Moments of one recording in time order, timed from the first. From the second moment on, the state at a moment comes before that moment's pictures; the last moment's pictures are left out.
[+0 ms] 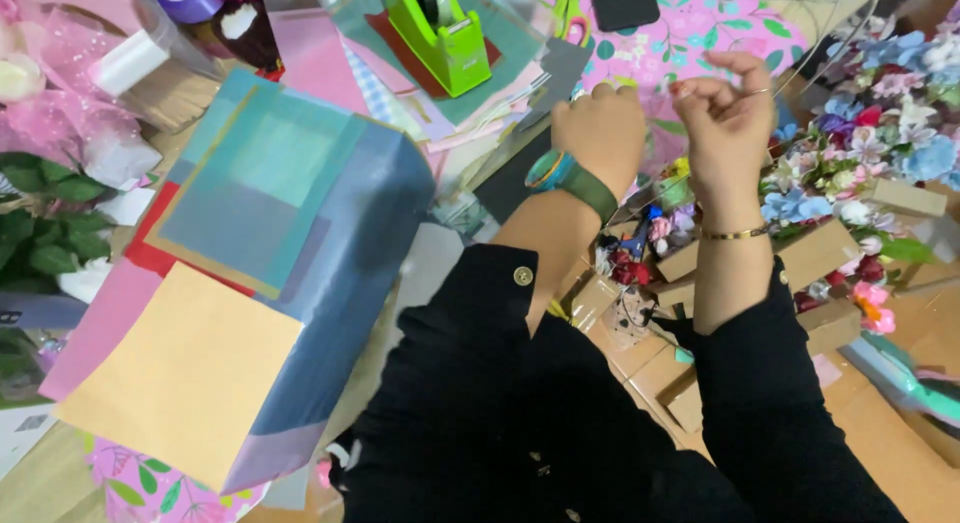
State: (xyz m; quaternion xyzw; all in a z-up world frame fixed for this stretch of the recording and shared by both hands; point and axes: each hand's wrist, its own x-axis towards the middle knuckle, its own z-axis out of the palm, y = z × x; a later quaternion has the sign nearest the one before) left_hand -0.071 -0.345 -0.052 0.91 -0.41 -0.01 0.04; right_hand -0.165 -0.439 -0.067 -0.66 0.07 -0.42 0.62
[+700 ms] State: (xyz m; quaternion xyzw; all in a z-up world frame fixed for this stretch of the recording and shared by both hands) left_hand -0.033 -0.350 -0.114 0.86 -0.34 -0.06 0.38; right_hand -0.124 -0.479 -0.096 -0.85 0.11 -0.29 0.43
